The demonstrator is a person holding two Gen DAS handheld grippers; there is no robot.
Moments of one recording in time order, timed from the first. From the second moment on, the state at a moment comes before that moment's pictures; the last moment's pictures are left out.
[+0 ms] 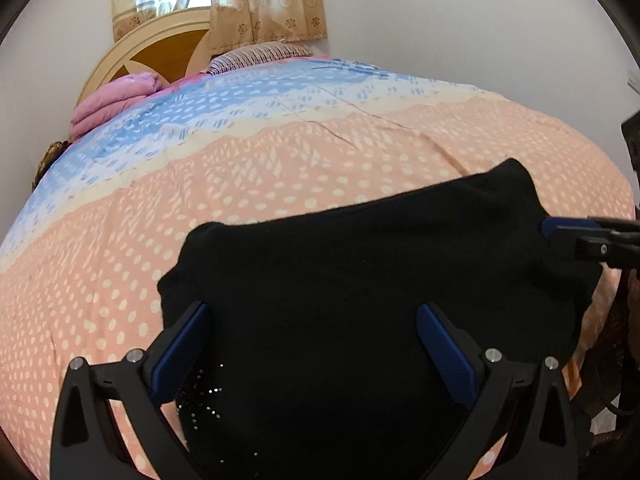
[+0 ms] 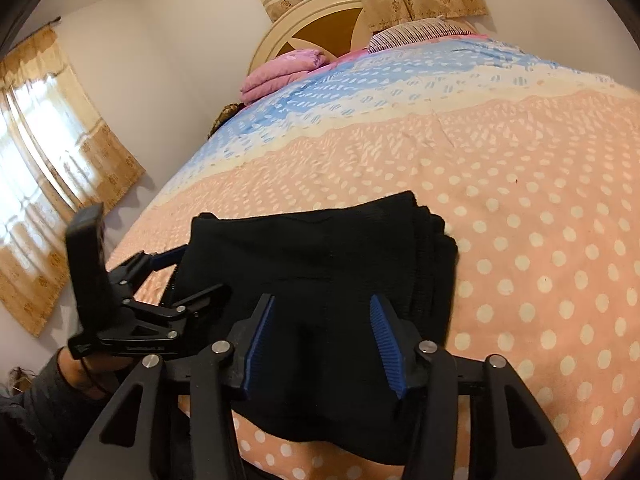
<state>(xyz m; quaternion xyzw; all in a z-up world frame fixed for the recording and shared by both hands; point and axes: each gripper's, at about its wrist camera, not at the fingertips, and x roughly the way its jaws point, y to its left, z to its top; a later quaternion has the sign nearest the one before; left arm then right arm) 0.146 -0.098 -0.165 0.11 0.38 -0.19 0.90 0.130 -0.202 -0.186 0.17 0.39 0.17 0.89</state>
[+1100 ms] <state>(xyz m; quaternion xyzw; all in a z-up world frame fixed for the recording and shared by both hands) 0.144 -0.006 -0.159 0.01 0.37 -0.11 0.92 0.107 -0.221 -0.165 0.16 0.35 0.14 0.91</state>
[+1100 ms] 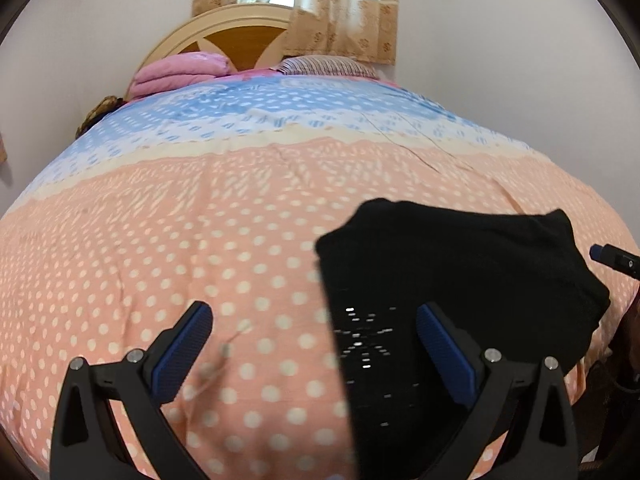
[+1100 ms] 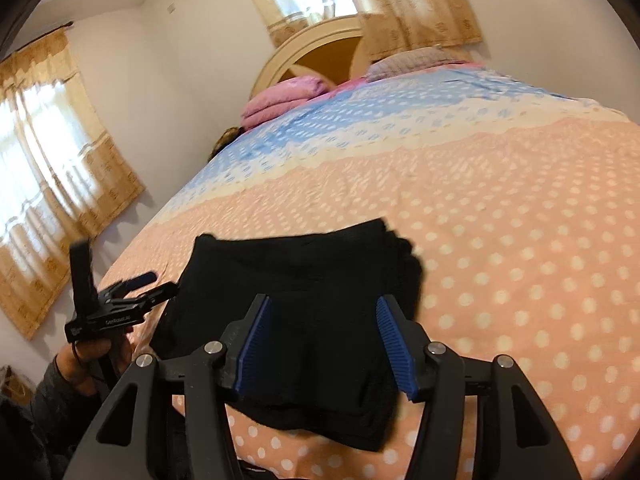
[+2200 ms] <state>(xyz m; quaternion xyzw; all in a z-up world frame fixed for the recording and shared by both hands) 0.160 -0.009 -0.172 -0.07 0.38 -0.17 0.91 0.127 -0.238 -0.207 0.24 0.37 0.11 0.89</state>
